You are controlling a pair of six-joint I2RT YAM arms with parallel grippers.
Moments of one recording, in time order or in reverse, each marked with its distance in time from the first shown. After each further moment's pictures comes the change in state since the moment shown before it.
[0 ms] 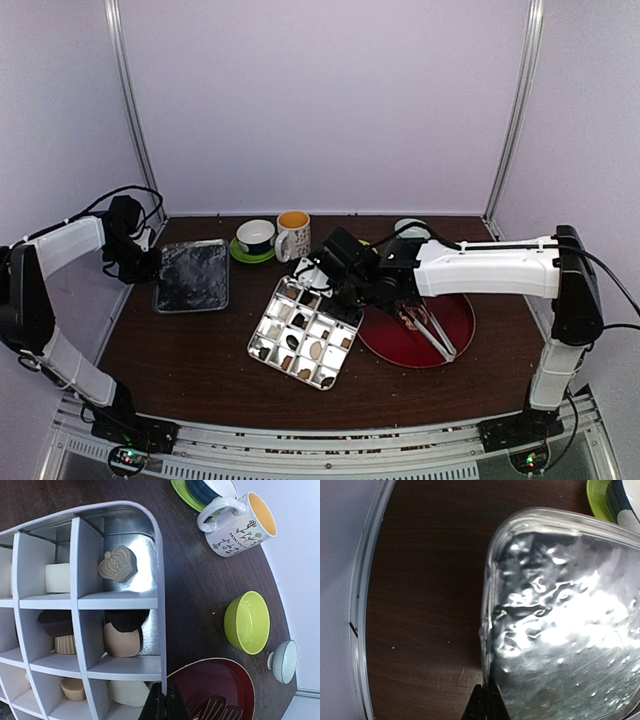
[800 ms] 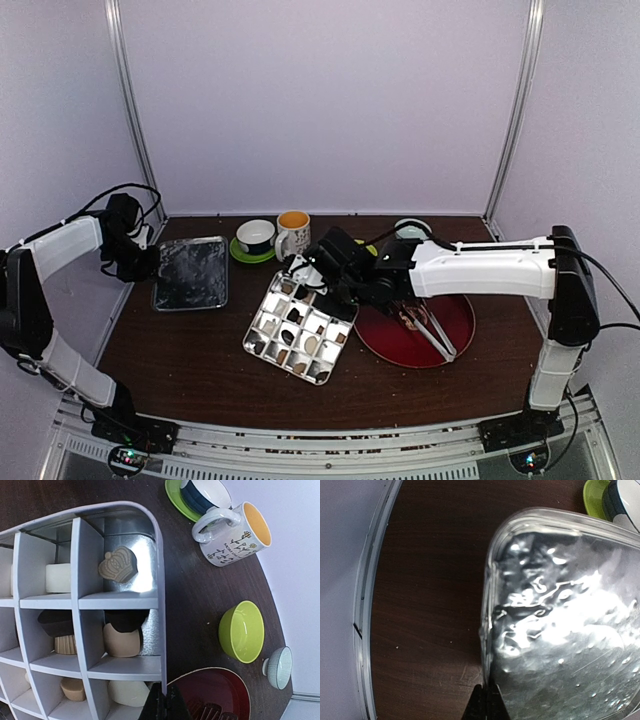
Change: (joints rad) left arm 0.000 -0.027 0.000 -0.002 -0.006 0.000; right arm 0.014 0.022 0.024 0.038 0.038 -0.017
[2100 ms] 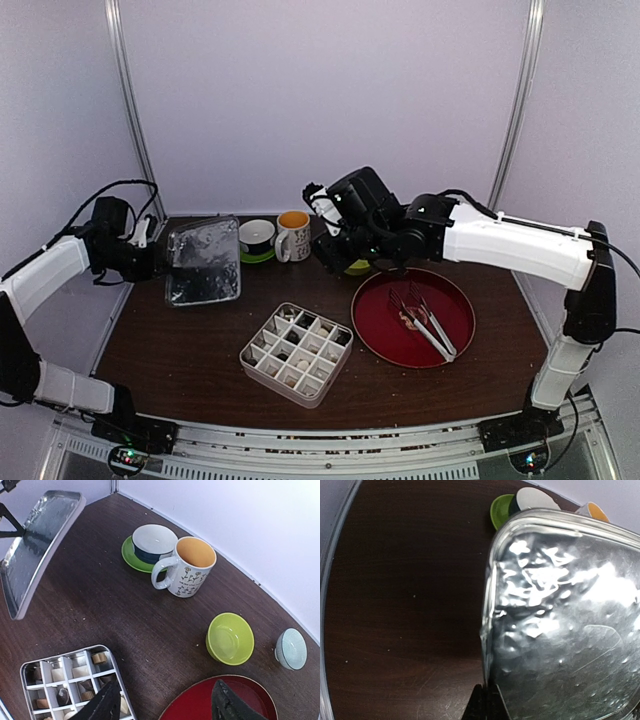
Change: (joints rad) left arm -0.031 -0.212 -0.127 0.126 0.246 -0.028; right arm -0.077 -0.095 0.152 -0.039 -0.063 0.320
